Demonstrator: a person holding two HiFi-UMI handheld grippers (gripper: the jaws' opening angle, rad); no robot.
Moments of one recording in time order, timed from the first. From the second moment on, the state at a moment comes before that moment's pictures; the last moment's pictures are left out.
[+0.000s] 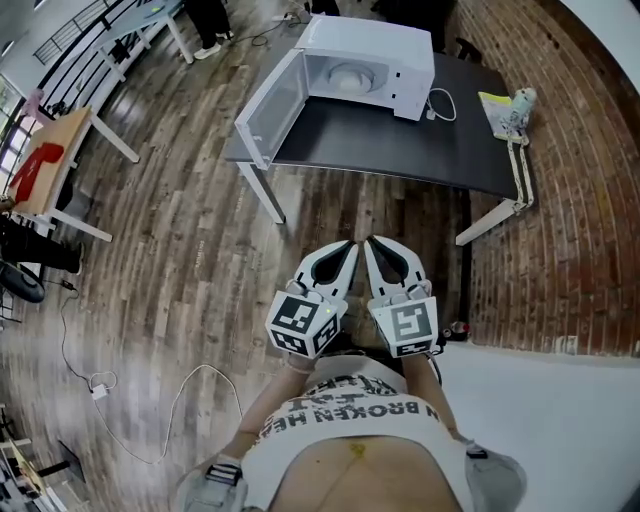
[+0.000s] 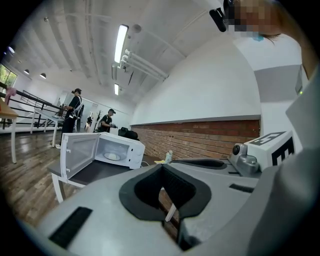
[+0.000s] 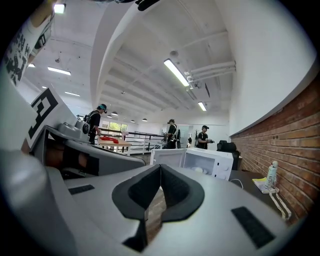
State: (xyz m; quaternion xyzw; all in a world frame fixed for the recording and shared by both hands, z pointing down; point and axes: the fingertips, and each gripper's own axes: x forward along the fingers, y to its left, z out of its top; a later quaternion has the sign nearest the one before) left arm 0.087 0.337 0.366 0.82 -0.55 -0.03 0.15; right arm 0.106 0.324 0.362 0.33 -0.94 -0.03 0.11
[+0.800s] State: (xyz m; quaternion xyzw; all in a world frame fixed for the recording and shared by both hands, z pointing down) left arm 0.033 0.300 0.385 0.81 -0.55 -0.05 0.18; right arm 0.046 0.290 0.379 0.31 -0.94 -0.03 0.15
